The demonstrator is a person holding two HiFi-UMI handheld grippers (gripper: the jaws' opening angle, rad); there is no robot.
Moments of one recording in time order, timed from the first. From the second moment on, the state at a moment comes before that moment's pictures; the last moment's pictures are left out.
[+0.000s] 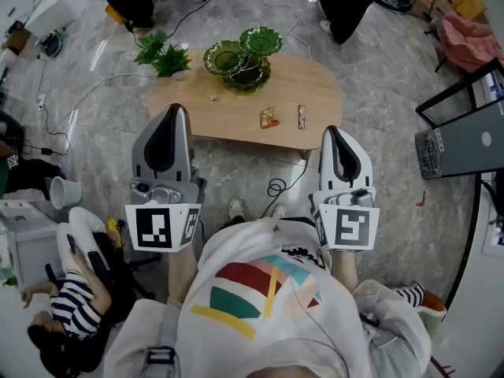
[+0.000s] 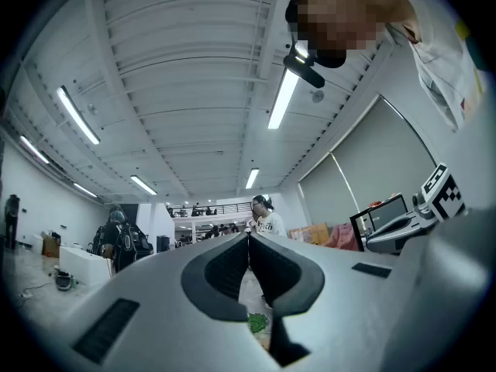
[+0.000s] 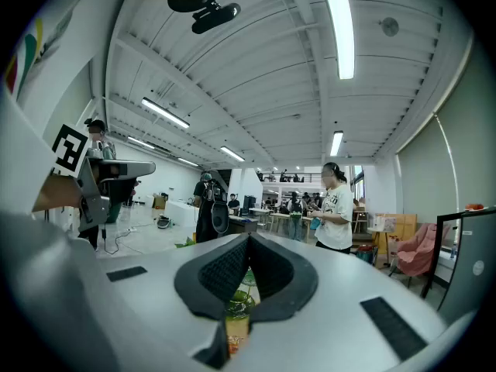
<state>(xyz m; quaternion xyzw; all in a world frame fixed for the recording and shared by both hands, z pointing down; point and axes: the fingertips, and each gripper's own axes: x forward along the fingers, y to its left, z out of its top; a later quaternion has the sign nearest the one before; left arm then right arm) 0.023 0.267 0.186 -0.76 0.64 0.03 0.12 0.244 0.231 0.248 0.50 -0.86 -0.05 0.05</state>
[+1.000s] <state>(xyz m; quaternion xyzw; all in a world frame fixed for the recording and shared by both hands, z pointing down) 0.072 0.233 0.213 -0.76 0.65 0.00 0.10 0.306 0.216 0.283 0.47 -0.88 0.02 0.04</state>
